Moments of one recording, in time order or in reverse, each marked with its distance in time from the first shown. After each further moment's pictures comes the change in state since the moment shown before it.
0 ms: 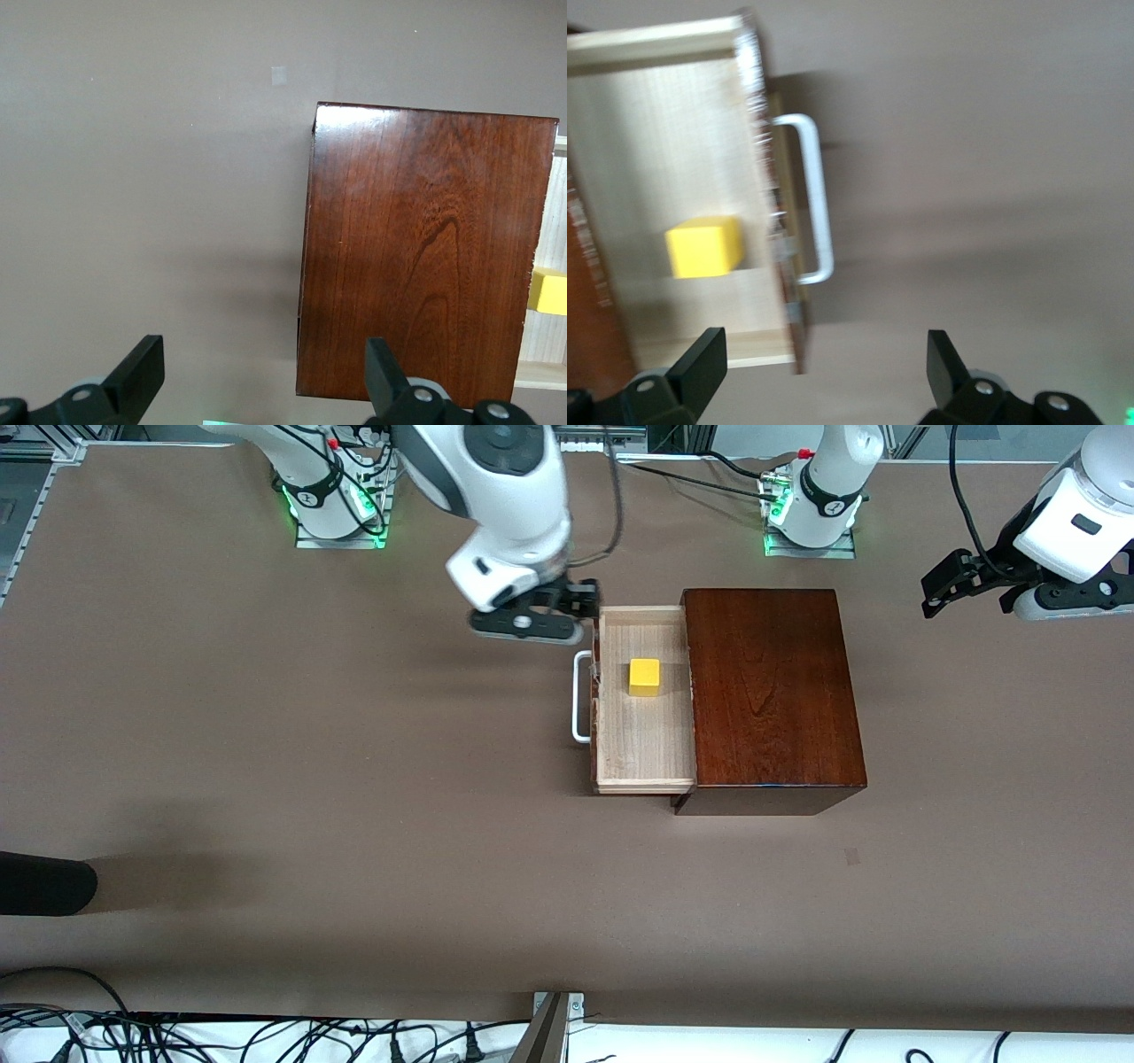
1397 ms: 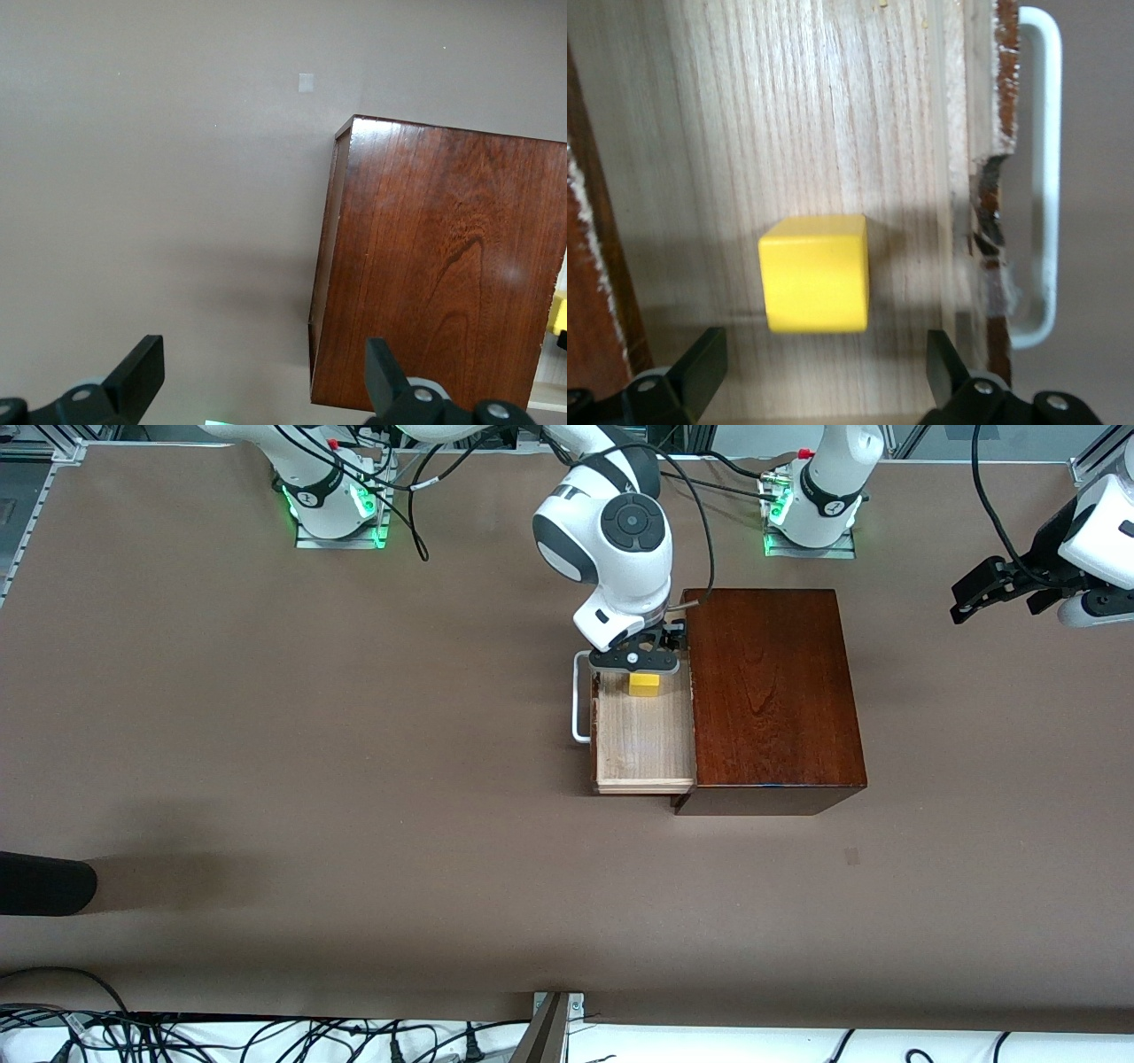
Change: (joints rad) left arm 0.059 0.008 -0.002 0.013 0.000 -0.001 0.000; right arm 0.127 0.288 -0.007 0.086 0.007 0.288 0.092
